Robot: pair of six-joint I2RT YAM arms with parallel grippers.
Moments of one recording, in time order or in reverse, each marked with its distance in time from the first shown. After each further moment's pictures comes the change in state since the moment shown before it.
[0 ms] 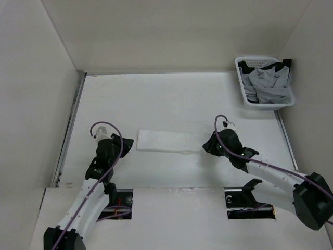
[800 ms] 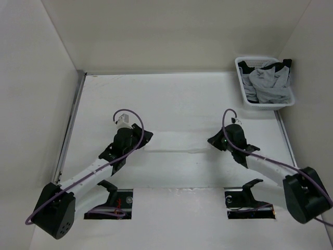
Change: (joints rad) left arm -0.323 0.401 0.179 0.270 -0.080 -0.003; right arm -0.192 0.179 -0.014 0.242 -0.143 0.078
